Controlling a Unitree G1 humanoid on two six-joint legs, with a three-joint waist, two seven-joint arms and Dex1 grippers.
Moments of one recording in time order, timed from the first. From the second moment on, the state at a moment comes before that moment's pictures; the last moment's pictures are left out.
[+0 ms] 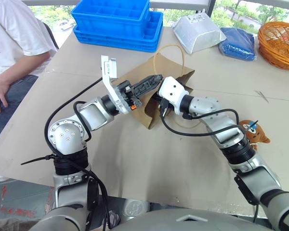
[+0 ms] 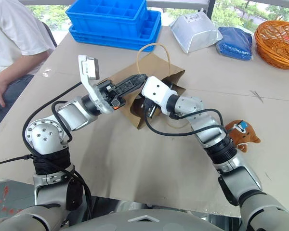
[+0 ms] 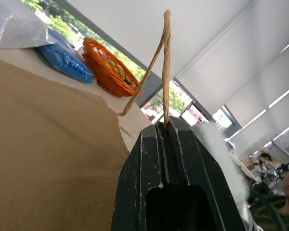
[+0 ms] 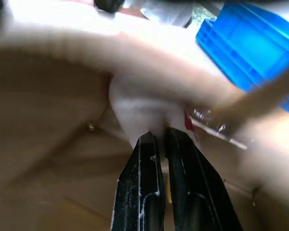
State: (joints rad) left arm -0.47 0.39 0.26 -0.27 -1.33 1.04 -0.32; right arm -0.61 -0.26 0.42 -0.02 0.01 0.32 0.61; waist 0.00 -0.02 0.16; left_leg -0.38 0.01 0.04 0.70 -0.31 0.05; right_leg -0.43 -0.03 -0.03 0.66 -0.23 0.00
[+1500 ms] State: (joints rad) left arm -0.48 0.39 0.19 -0.25 -1.15 0.93 -0.44; right arm -0.35 -0.55 -0.53 -0.74 0.79 1.36 0.61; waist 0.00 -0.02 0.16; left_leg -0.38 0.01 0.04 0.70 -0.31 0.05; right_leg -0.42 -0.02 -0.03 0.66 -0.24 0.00
